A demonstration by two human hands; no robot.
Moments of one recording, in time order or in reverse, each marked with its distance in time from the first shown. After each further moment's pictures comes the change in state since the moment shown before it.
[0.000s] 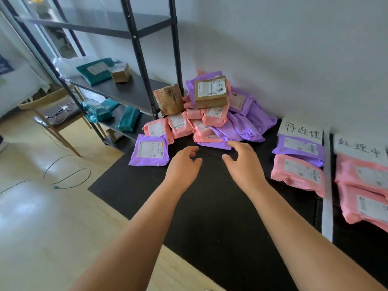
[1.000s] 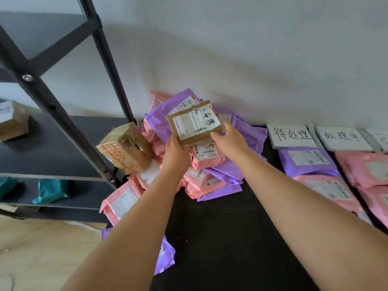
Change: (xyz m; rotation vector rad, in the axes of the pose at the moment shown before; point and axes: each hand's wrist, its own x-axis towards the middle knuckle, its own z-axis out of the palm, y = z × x) left_hand 0.387 0.005 -0.006 -0.095 -0.277 0.194; right_hand 0.330 -0.031 0.085 0.065 0.187 0.497
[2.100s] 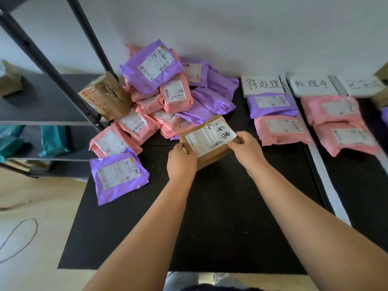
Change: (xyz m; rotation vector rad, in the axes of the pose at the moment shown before) left_hand -0.213 -0.013 0.108 0.119 0.045 -0.258; right_hand -0.183 0.174 -0.066 0.191 0.046 0.203
